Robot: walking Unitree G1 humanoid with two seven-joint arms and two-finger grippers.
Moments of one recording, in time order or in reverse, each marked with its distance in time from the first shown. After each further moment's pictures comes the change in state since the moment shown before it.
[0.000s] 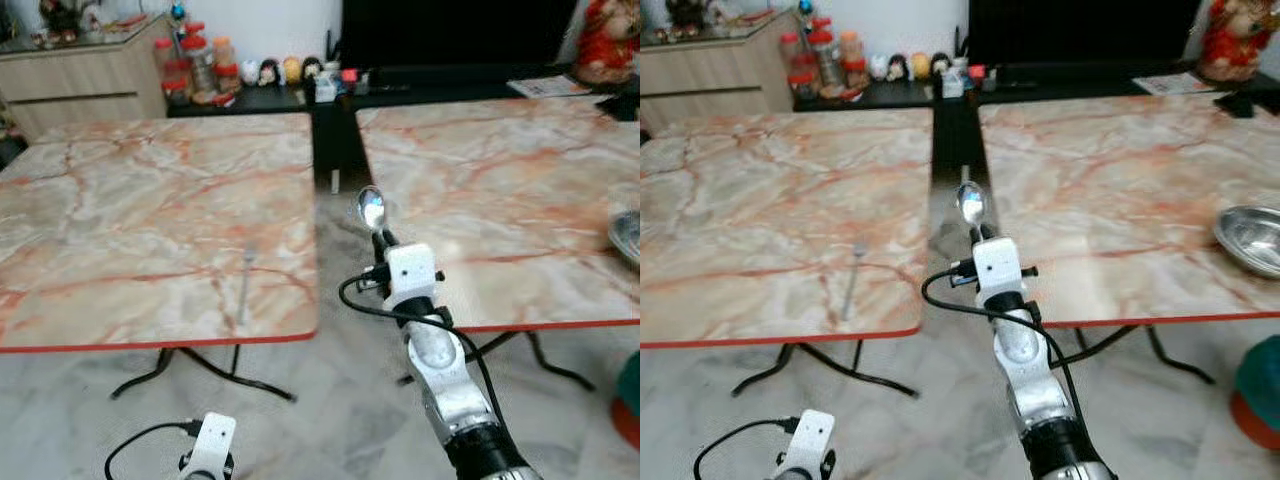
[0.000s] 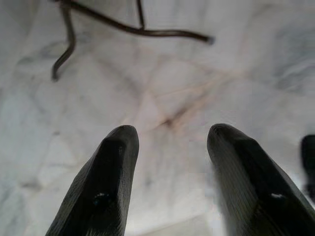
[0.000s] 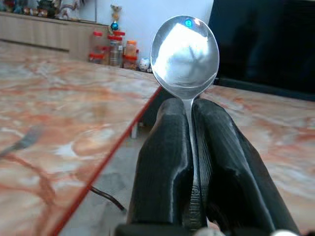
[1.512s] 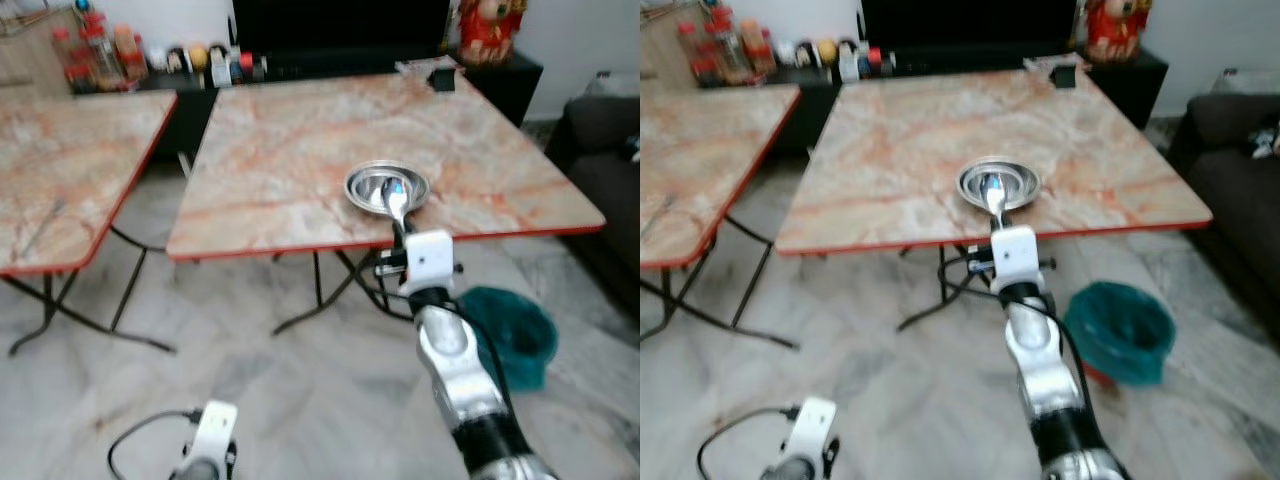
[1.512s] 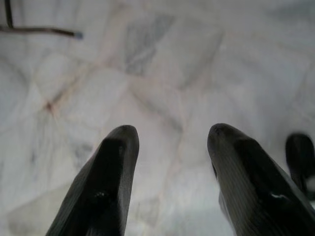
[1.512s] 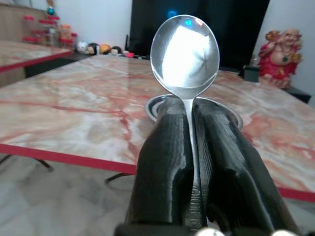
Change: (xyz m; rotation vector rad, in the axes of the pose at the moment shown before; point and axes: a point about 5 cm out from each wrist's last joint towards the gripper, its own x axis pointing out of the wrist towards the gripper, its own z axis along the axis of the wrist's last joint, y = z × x) left arm 0.001 0.002 0.002 -0.029 -0.012 -0.027; right arm 0.007 -0.014 0.005 -0.008 -0.004 -0.068
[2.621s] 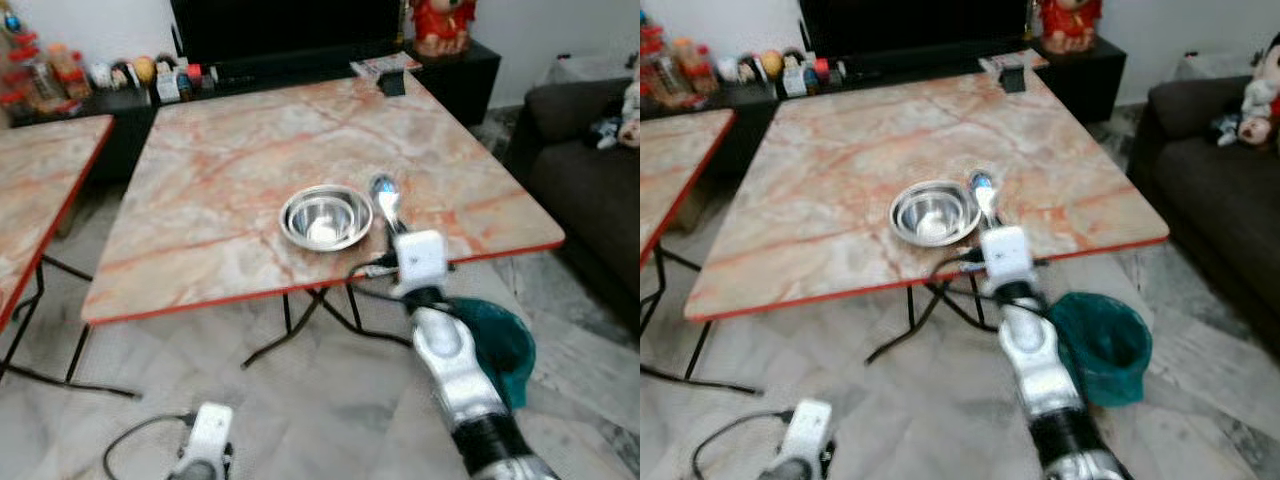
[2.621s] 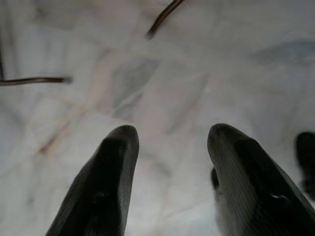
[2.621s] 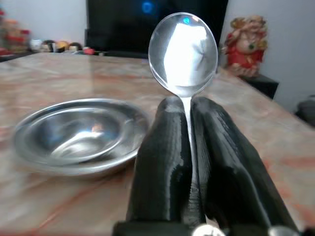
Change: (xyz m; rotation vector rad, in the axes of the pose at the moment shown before) left arm 0.001 -0.006 0.004 -0.023 -0.009 -0.006; right arm 0.000 -0.014 -0.003 -0.024 0.010 -0.037
